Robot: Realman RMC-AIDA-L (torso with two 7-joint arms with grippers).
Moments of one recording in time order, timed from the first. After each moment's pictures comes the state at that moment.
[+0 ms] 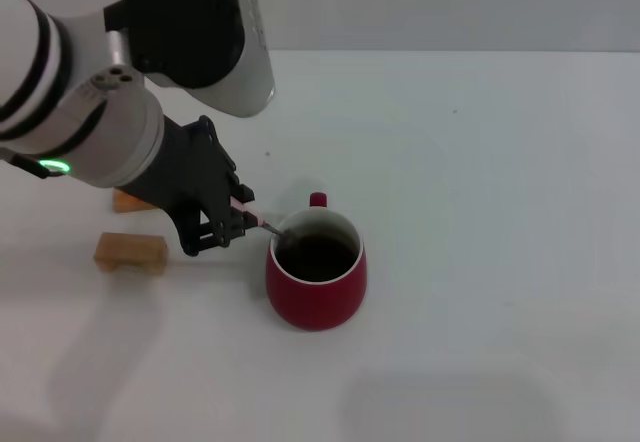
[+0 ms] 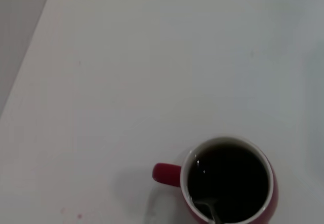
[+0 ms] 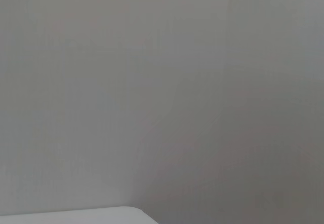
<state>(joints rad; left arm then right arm) -0.57 -2.06 1.54 1.89 -0.58 -1.80 0.86 0.06 2.09 0.18 0.35 -1.22 -1.53 -0.21</state>
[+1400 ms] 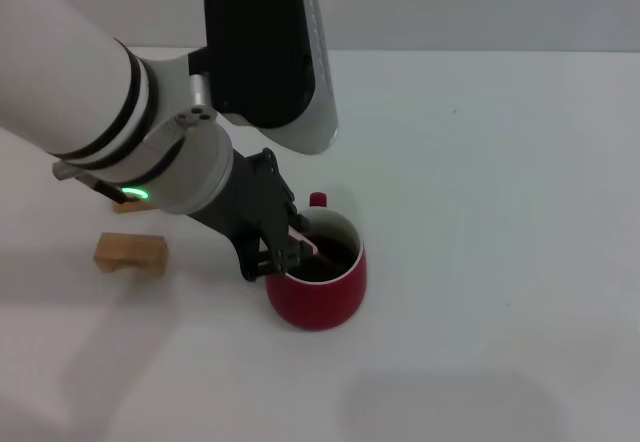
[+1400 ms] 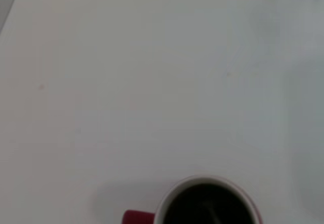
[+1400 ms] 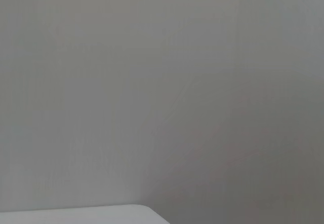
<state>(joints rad) -0.59 -2.07 1.65 1.74 -0.64 -1.64 0.87 0.05 2.09 0.15 0.35 -1.22 -1.54 -0.21</state>
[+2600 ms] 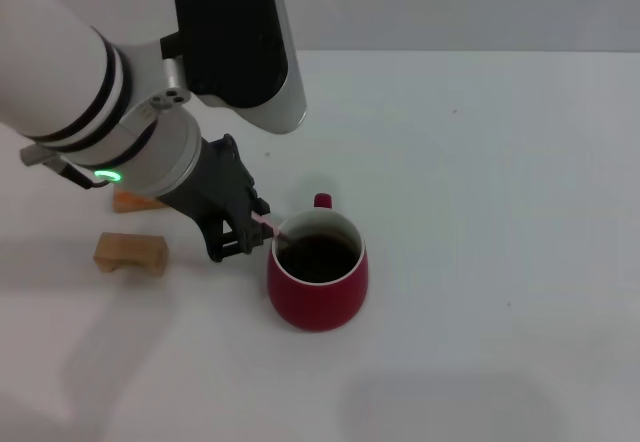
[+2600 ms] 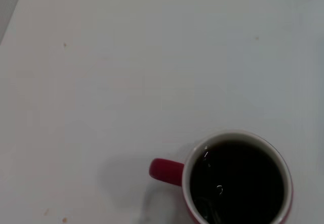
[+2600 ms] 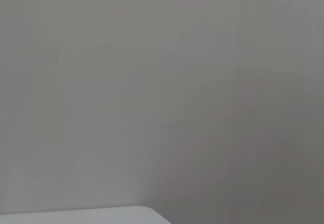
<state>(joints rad) -0.60 -2.06 1.62 1.72 -0.56 -1.67 0.85 0.05 2.09 0.14 0.35 -1.22 -1.54 -0.20</state>
